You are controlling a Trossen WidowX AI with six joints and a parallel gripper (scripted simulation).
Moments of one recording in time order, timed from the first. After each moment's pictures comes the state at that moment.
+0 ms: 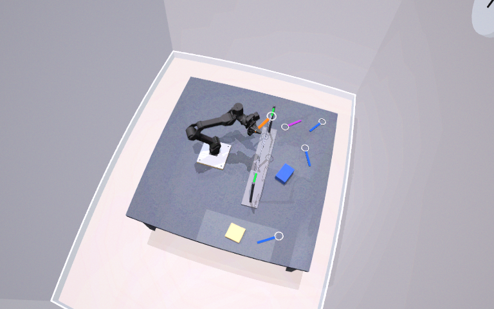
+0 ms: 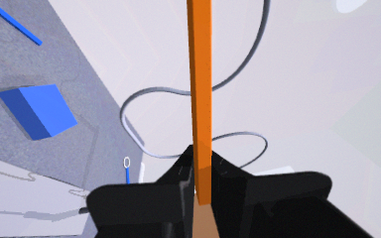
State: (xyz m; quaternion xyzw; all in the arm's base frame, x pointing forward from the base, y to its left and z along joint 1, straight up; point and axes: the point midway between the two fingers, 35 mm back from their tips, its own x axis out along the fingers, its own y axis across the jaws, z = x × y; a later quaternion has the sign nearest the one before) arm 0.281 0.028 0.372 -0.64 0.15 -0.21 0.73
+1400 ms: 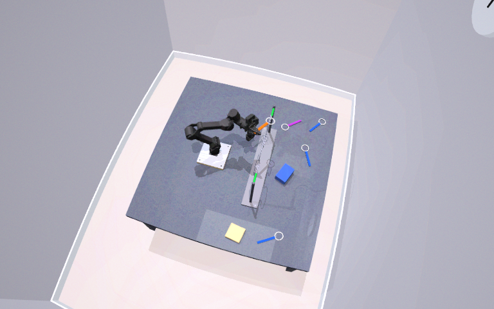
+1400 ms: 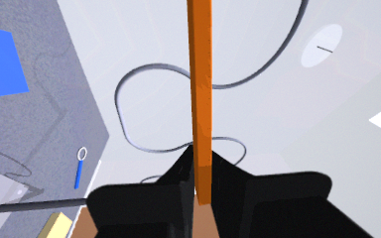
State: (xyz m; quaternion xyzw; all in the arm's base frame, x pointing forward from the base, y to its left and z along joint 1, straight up) arm 0.280 0.018 0.369 -0.75 0.12 -0.23 0.61
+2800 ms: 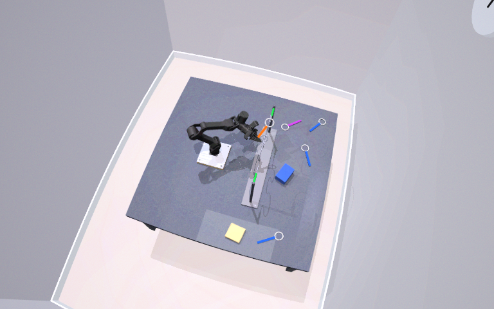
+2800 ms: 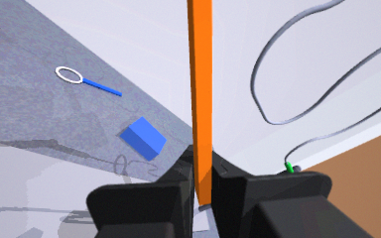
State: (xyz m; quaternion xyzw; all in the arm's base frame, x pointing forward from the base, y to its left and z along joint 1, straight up) arm 0.288 0.050 0.240 -0.40 0.16 -0.15 0.89
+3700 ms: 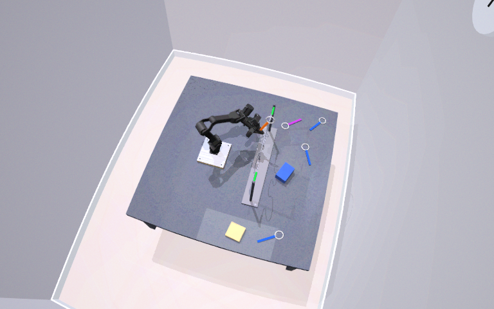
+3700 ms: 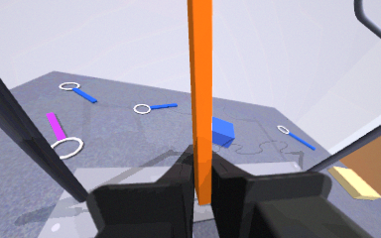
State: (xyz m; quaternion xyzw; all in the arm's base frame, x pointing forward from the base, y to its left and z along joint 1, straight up) arm 0.289 0.135 0.191 -0.11 0.20 -0.09 0.97
